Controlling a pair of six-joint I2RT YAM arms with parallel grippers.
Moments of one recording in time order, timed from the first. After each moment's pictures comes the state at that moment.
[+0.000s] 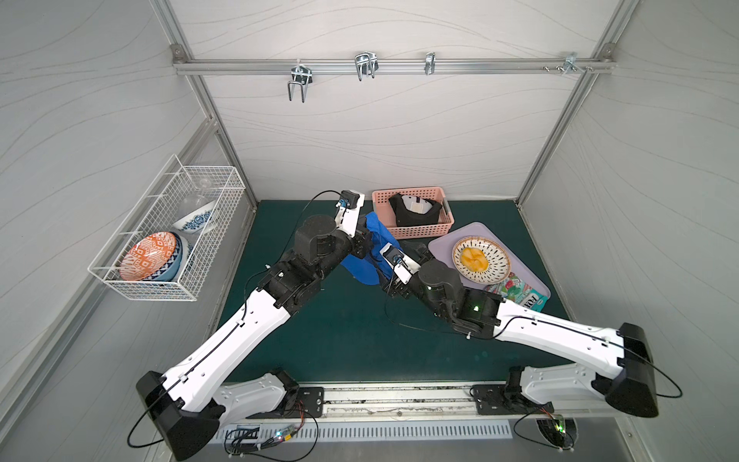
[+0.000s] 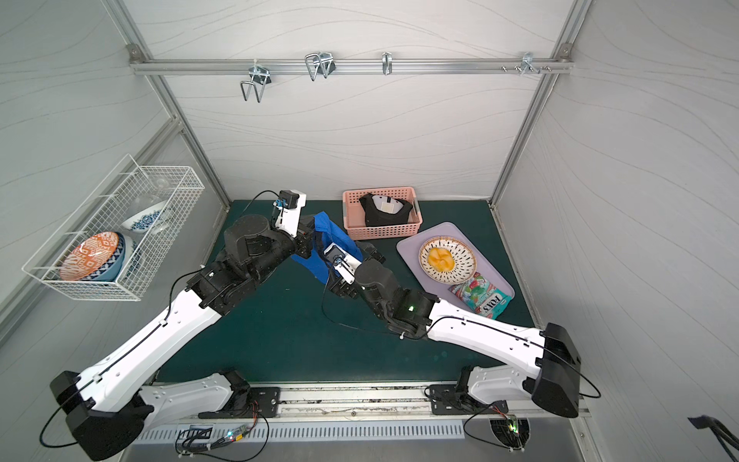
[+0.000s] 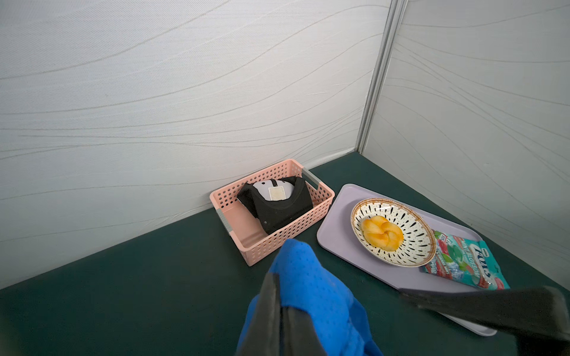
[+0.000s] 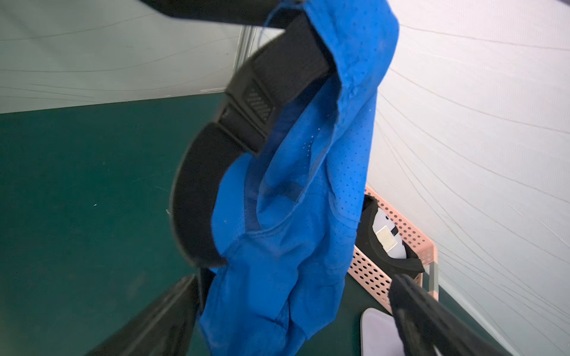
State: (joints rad) left arm -0.64 1.12 1.21 -0.29 -0.12 -0.05; right arm 1.14 1.27 1.03 -0.03 0.49 -0.32
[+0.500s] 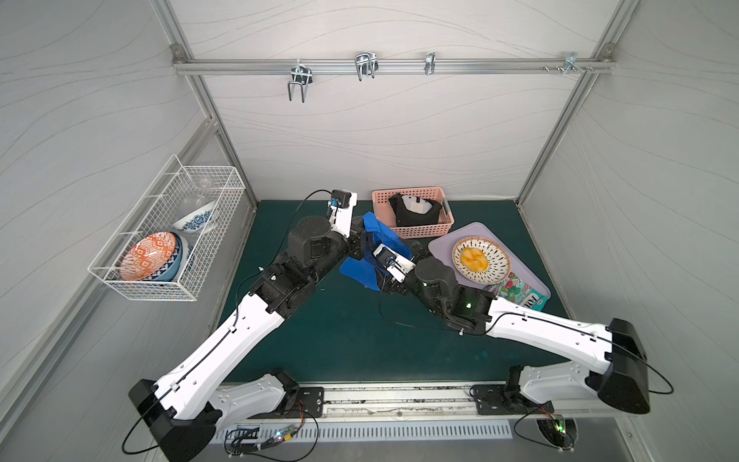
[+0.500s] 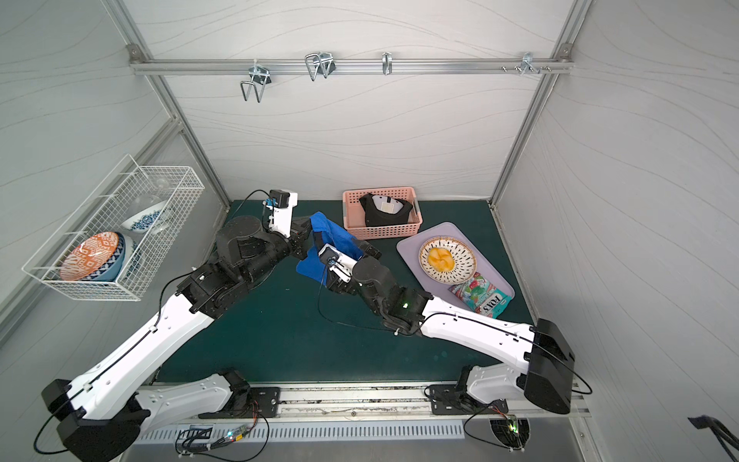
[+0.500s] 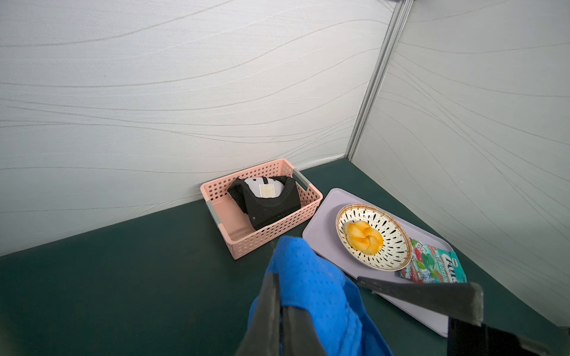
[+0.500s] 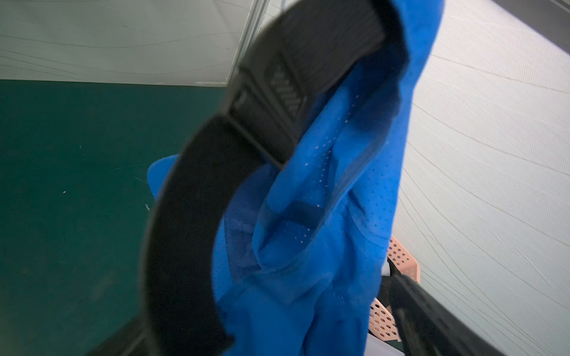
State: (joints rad) left arm -0.64 1.09 1.23 -0.33 -0.12 -0.15; right arm 1.13 1.31 1.02 0.05 0.47 -0.45
